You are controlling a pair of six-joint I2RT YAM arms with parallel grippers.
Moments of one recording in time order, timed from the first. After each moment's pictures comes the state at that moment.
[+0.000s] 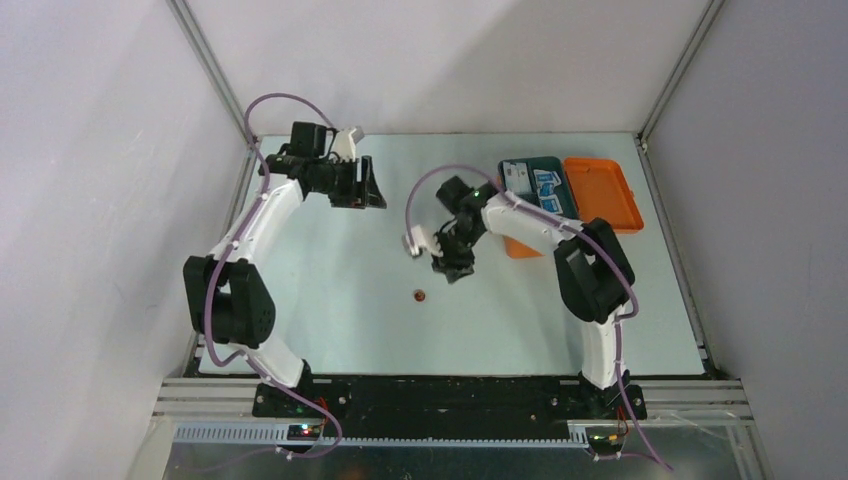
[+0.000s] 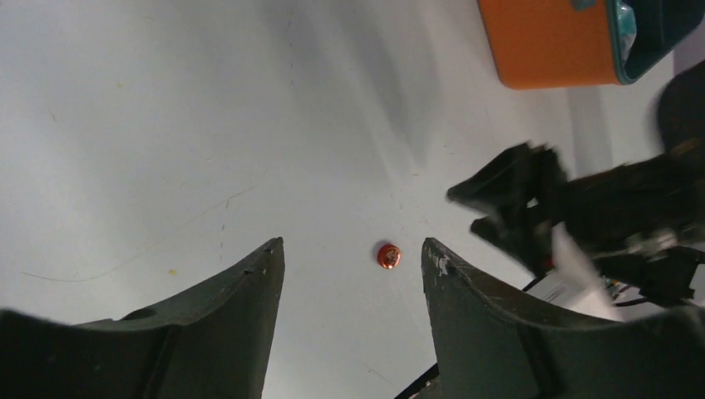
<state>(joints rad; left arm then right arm) -0.16 1.66 1.51 -0.78 0.52 -0.09 0.66 1.99 1.64 -0.97 -0.56 -1.09</state>
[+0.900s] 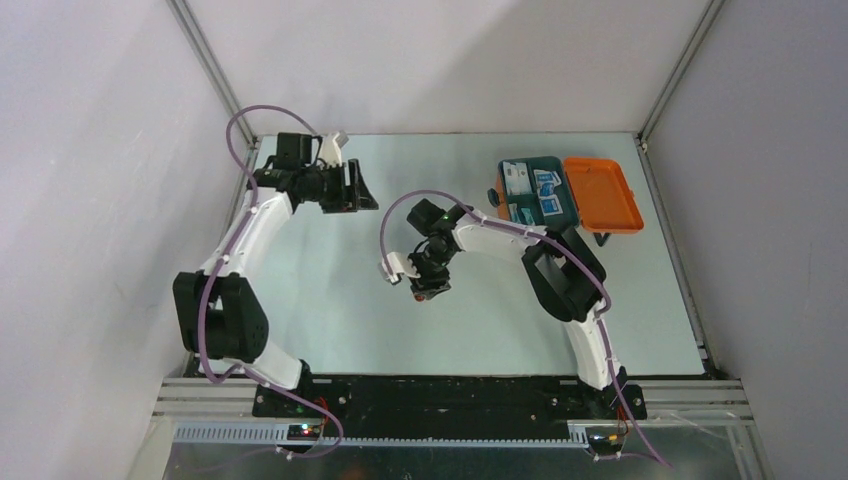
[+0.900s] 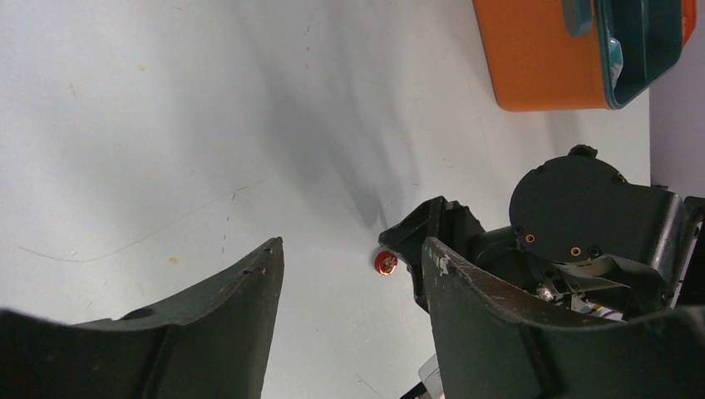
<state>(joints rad) -0.11 1.56 1.37 -0.67 0.54 -0.18 0.82 2.11 1.59 -0.80 -0.55 -1.20</state>
